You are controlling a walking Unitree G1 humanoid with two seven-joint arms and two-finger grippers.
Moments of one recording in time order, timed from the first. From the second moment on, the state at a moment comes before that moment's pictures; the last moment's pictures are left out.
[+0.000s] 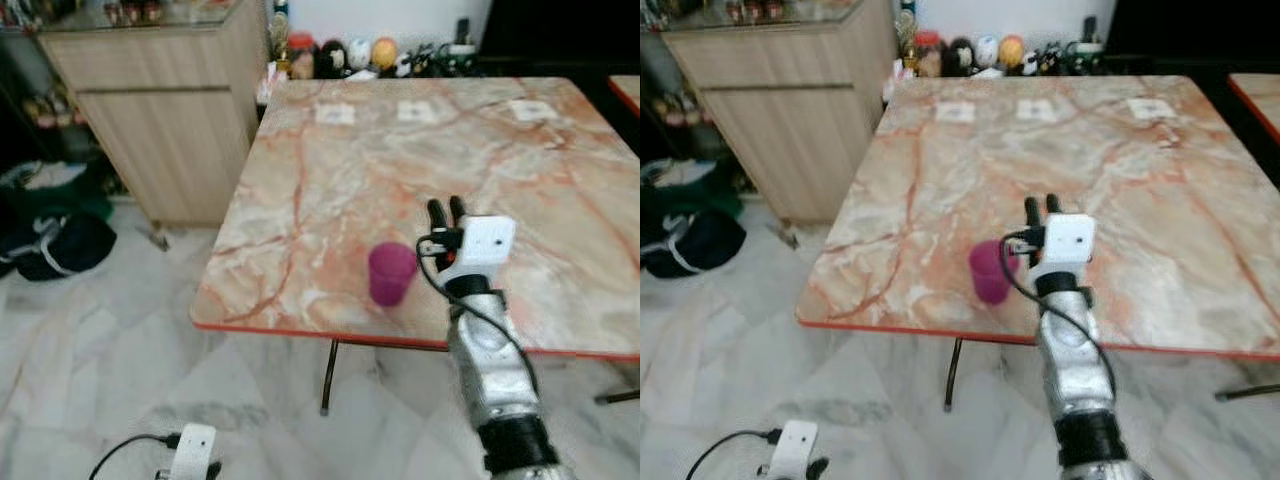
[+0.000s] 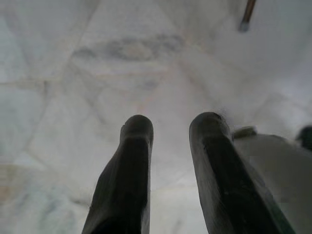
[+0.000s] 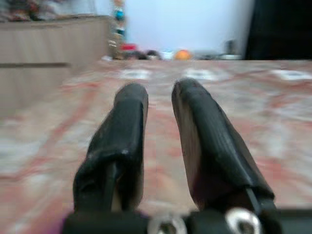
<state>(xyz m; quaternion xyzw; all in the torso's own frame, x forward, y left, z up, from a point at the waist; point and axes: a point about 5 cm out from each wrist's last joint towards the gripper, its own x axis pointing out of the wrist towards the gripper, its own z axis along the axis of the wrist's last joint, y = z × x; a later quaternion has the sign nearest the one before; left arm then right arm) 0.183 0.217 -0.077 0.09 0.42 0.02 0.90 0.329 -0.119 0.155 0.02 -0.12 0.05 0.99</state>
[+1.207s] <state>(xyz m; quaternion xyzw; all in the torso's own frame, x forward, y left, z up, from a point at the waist) 0.185 0.215 -0.075 0.09 0.42 0.01 0.90 0.295 -0.129 0.175 0.07 0.12 0.05 0.99</state>
